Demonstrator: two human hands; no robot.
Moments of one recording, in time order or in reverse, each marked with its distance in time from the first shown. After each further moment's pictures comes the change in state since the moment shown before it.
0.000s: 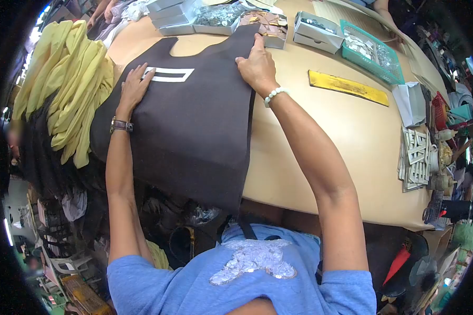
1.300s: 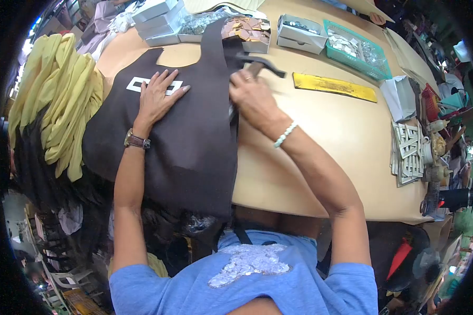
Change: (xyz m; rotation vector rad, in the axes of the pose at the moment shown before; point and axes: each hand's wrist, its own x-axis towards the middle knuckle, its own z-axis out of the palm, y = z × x) left_hand -0.036 0.101 0.019 0.043 0.076 0.327; right_hand -0.052 0.026 -0.038 -0.651 -0.212 -0.779
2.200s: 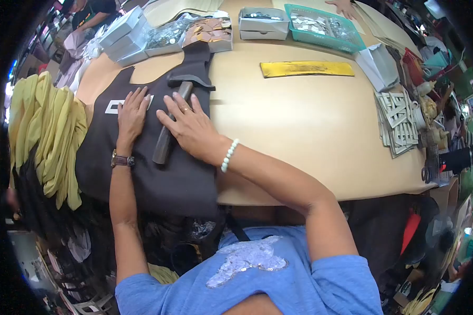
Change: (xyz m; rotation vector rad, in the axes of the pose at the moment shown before) left_hand 0.003 -0.016 0.013 -0.055 -0.049 -0.019; right_hand 0.001 -0.080 0.020 0.310 0.259 0.095
